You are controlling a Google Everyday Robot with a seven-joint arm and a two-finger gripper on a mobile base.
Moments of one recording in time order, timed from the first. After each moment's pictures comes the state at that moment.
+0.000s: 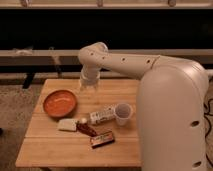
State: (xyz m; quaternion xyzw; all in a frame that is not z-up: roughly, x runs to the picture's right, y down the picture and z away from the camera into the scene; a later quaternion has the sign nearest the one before) arm -0.098 0.010 0.791 -0.31 0.11 0.59 0.73
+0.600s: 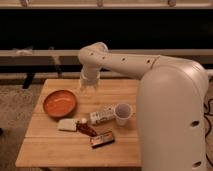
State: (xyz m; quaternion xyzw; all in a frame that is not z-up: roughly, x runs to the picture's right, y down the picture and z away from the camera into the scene) arm -0.098 0.010 0.790 -0.31 0.11 0.59 0.73
